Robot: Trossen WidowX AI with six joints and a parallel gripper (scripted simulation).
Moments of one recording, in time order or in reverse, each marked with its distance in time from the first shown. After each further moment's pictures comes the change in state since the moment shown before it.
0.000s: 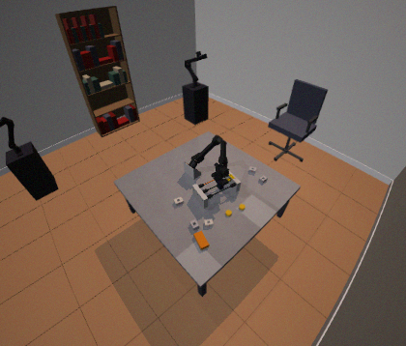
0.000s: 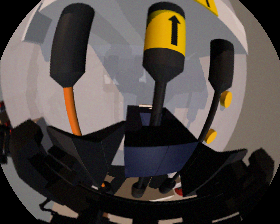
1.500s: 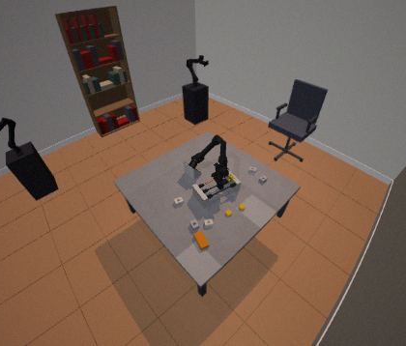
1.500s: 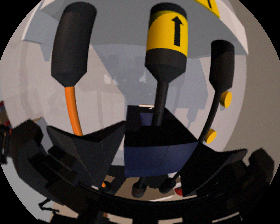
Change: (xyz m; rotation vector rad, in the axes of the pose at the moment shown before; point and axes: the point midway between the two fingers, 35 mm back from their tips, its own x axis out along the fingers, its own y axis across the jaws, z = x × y) arm -0.001 0.001 0.000 -0.004 0.000 -0.005
